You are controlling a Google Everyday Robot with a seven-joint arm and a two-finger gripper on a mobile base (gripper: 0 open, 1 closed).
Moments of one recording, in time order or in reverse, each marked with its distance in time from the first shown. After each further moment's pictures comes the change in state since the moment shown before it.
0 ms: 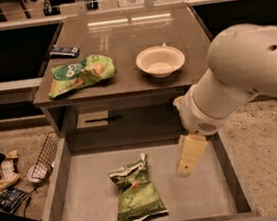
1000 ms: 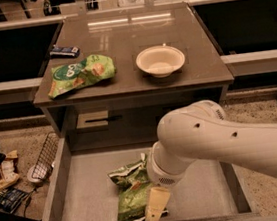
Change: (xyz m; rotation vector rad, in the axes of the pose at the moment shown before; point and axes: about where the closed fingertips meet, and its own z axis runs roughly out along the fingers) arm -0.025 0.082 0.134 -0.126 0.016 0.029
